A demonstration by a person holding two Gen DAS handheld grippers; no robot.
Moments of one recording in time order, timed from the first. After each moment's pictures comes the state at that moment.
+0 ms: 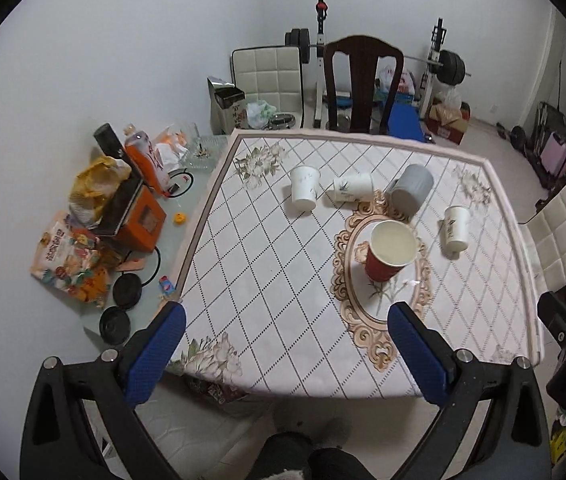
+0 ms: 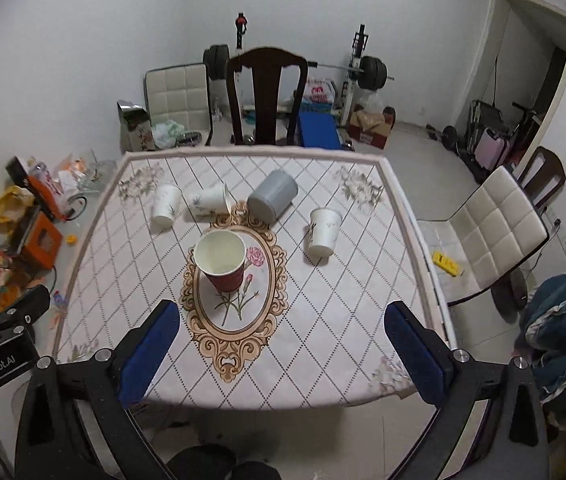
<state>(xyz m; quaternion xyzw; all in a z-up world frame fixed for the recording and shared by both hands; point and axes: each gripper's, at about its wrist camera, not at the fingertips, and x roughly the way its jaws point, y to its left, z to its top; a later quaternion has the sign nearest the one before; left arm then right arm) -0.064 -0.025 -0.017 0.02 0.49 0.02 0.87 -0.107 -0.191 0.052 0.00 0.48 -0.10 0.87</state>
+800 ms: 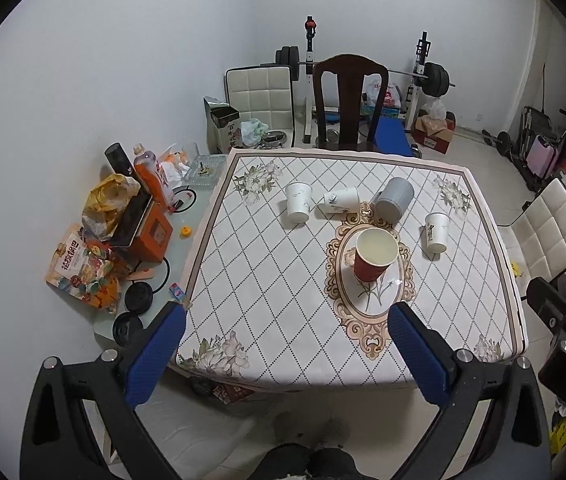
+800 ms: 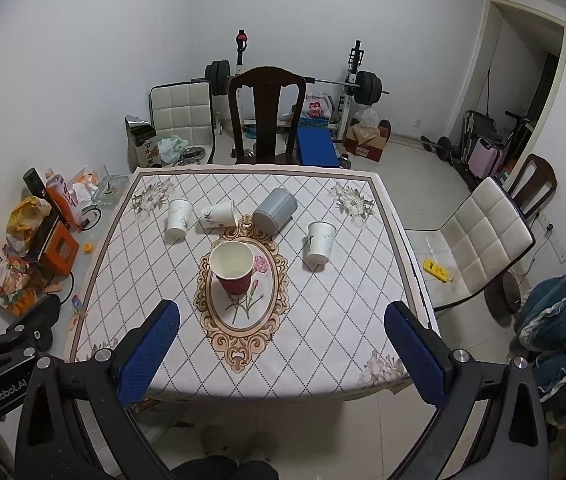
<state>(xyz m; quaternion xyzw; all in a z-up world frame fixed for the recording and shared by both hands) -0.099 -0.014 0.021 0.03 0.46 0.00 0.89 -0.145 -0.168 0.116 0.00 0.46 -0.11 0.88</state>
